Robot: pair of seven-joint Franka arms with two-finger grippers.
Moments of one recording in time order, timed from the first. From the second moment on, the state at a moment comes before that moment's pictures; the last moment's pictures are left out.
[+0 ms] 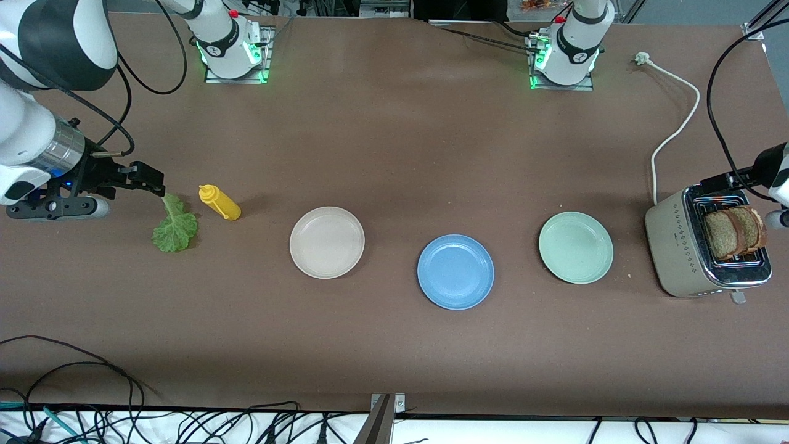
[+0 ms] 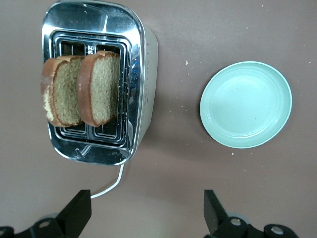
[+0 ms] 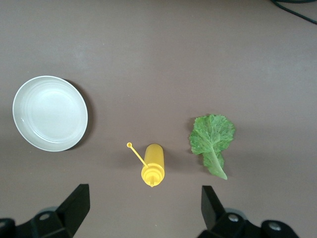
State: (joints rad) left arm 0.22 0.19 -0.05 -1.61 0.10 1.61 -0.04; right arm 0.56 0.19 -0.52 -1.56 0.11 1.70 -0.03
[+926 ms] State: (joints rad) left arm 0.34 0.31 -0.05 -1.61 0.12 1.83 0.22; right arm 0.56 0.19 -0.52 -1.56 0.11 1.70 -0.03
